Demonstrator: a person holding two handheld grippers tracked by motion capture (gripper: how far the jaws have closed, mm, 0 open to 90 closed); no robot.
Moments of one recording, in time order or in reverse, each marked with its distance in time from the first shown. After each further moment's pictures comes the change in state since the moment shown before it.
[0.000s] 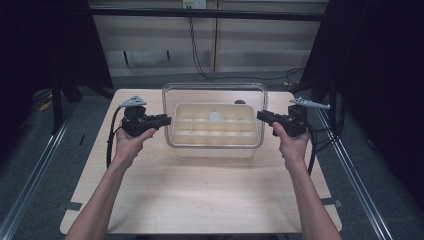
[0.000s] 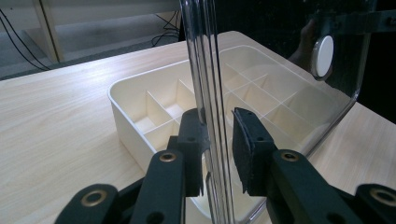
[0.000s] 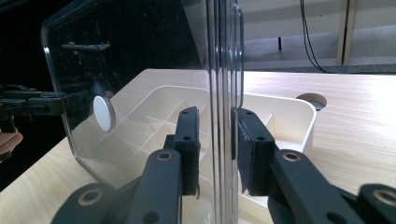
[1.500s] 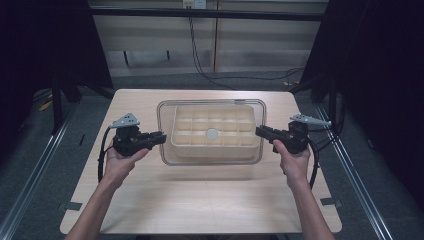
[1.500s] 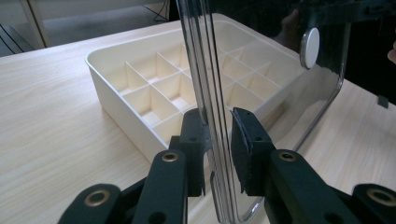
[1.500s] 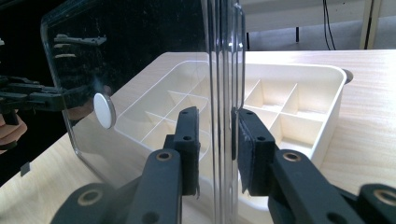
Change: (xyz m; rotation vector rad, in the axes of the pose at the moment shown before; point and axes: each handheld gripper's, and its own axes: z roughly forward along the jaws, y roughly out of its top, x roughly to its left) left arm -0.030 -0.034 -0.035 0.037 -0.031 0.045; right arm 0.016 -0.035 -0.021 0.022 0.059 -0.006
